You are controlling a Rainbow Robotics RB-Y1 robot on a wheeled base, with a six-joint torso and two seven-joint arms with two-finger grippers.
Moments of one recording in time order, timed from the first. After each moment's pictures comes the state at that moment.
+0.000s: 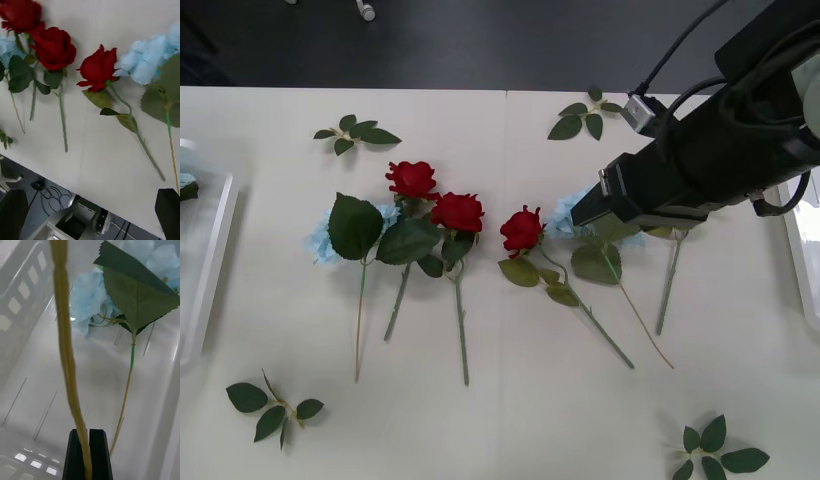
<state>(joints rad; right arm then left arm) -0.72 -0.86 0.36 -2.02 -1.30 1.59 0.75 0.07 0.57 0.75 -1.51 0.92 1.02 -1.89</state>
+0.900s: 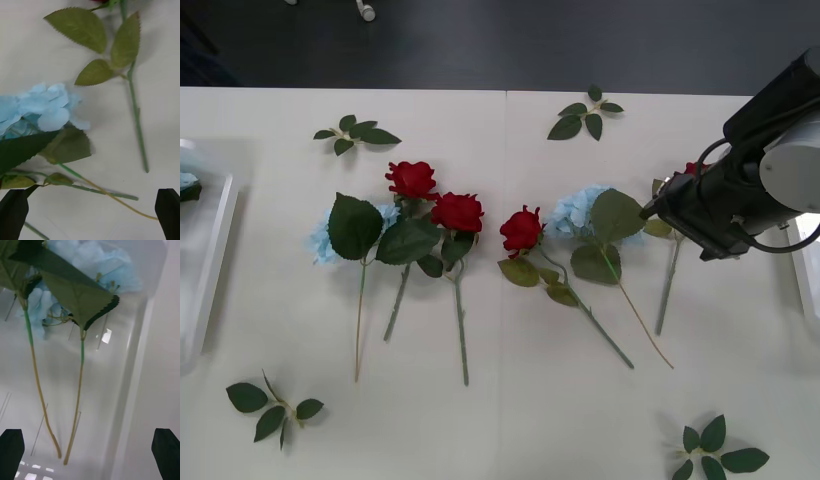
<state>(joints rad) -0.62 -0.99 0.51 -1.87 -1.01 1.44 0.21 0.13 0.57 0.69 -1.67 1.03 1.08 -1.89</state>
